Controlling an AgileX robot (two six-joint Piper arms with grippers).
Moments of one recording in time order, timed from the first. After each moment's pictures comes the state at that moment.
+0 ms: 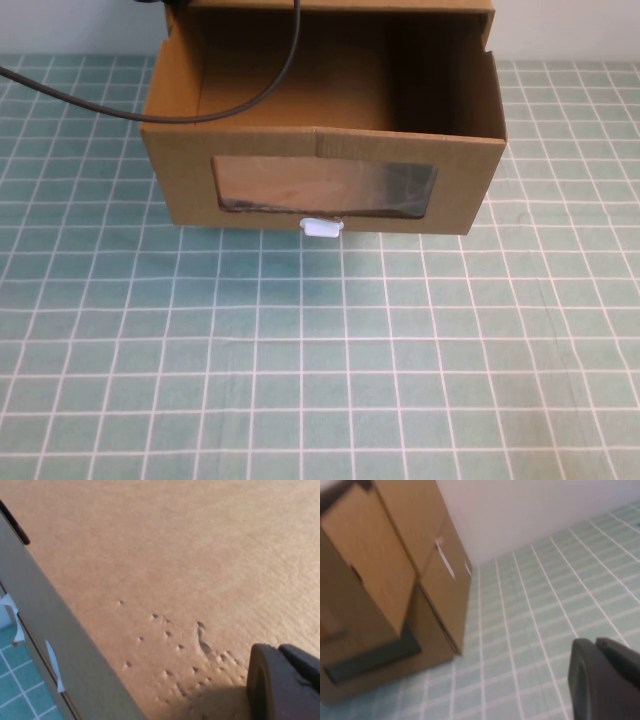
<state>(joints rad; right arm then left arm) 0.06 -0.01 0.03 0.23 0.13 0.11 -0.21 1.84 -1.84 -0.73 0.75 0.76</state>
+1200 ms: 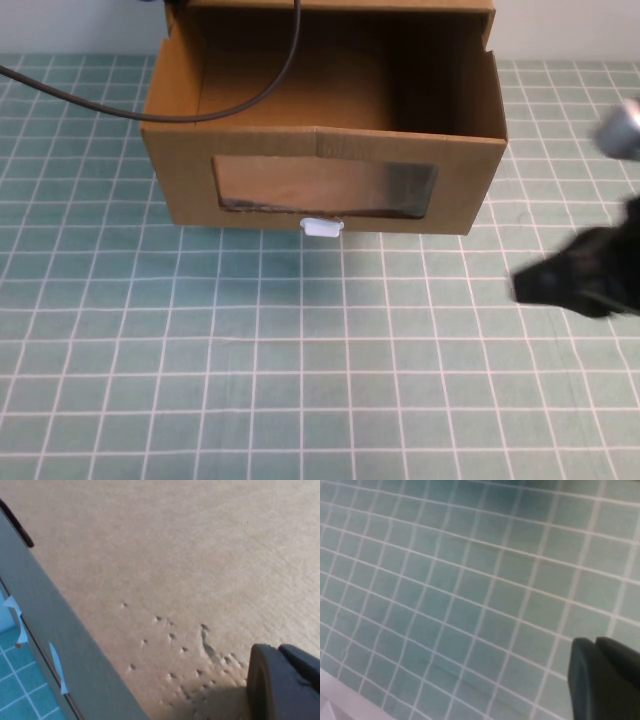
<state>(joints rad) 0.29 1.12 -1.00 0.51 0.97 -0.24 -0.21 1.84 -1.85 -0.73 0.74 0.76</state>
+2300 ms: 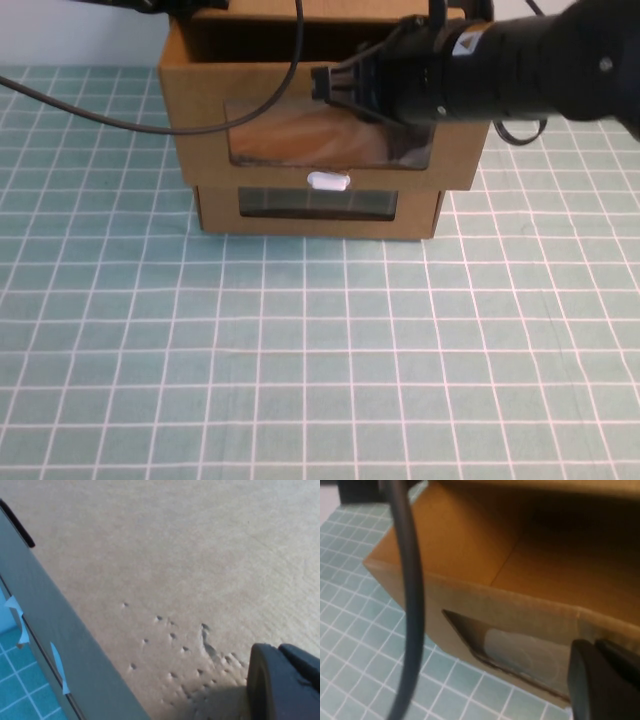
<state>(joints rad) 0.57 1.64 -1.51 0.37 0.44 -0.12 -0.21 1.84 -1.85 -0.72 0.74 0.77</state>
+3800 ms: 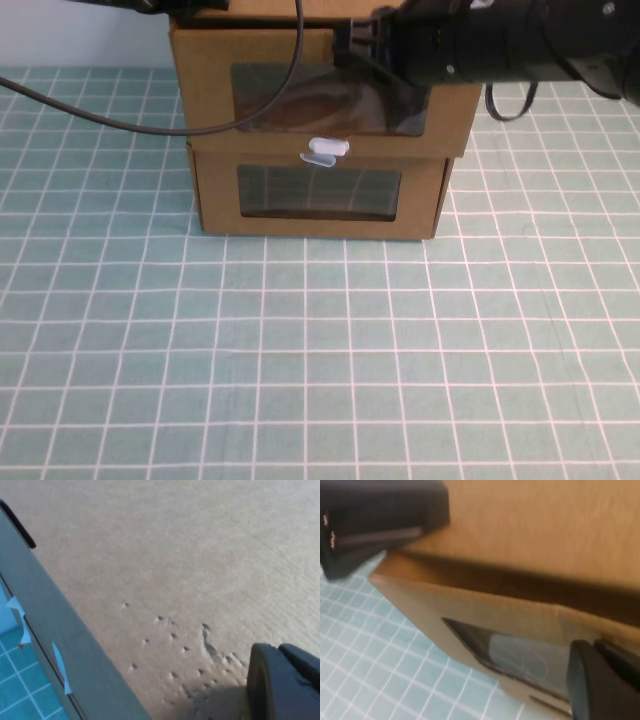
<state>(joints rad) 0.46 1.77 -1.65 0.69 0.48 -0.36 -0.21 1.84 -1.85 -0.72 0.74 0.77</state>
